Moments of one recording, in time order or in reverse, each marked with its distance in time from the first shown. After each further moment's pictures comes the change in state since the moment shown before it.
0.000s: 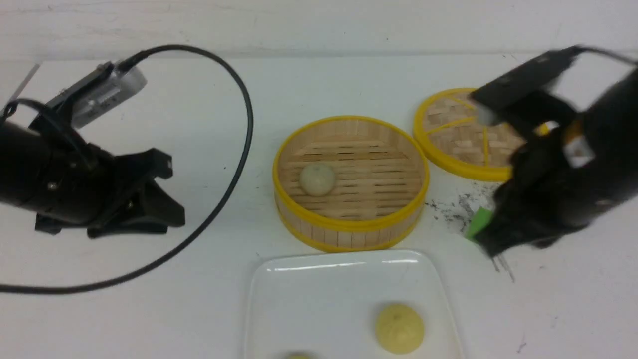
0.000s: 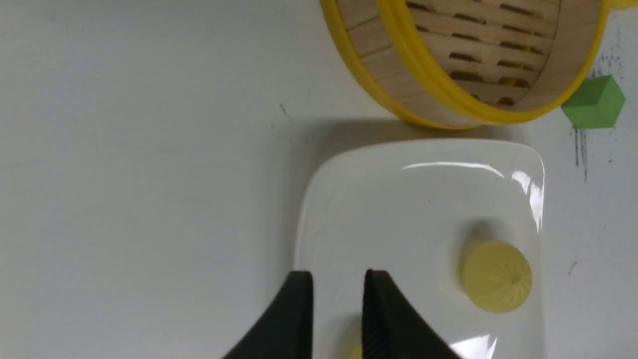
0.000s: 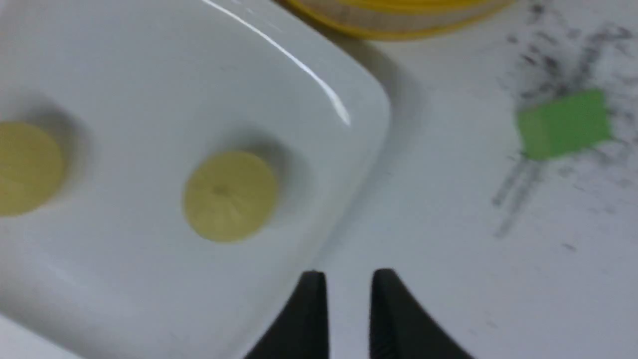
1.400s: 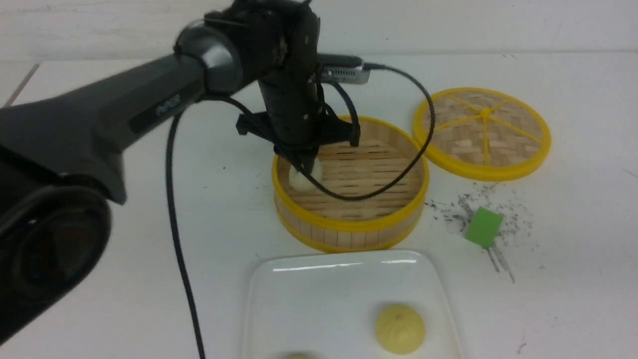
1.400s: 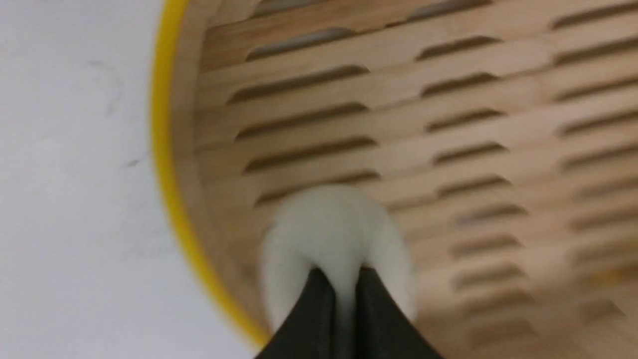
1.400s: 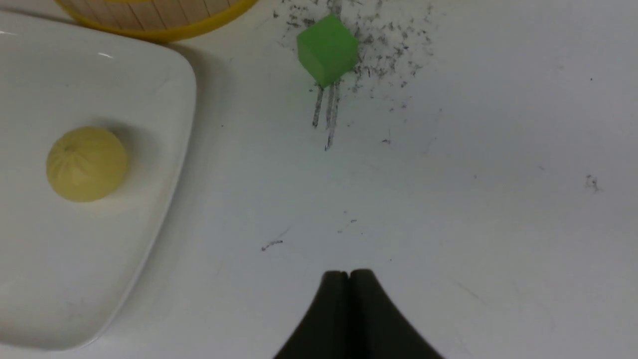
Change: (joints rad) right arm -0.216 -0.562 0.379 0.003 -0.096 0.024; left arm -0.509 0.724 -0.913 0.642 0.204 -0.479
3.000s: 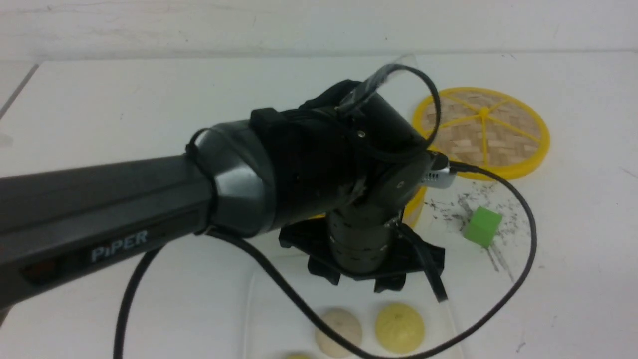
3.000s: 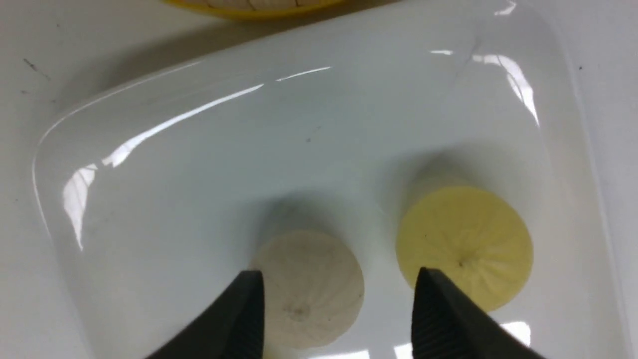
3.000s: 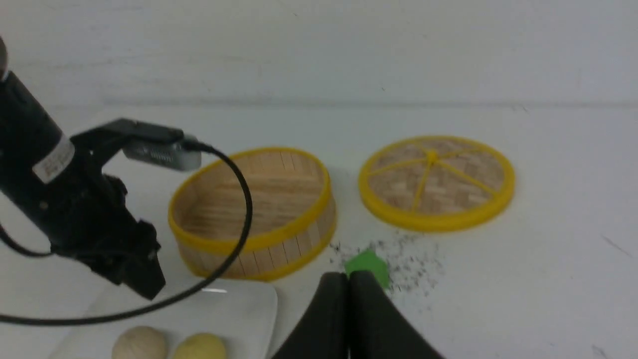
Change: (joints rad) right arm 0.000 -0.739 0.194 0.030 -0.194 0.057; left arm -0.401 -0.265 0.492 0.134 -0.111 -0.446
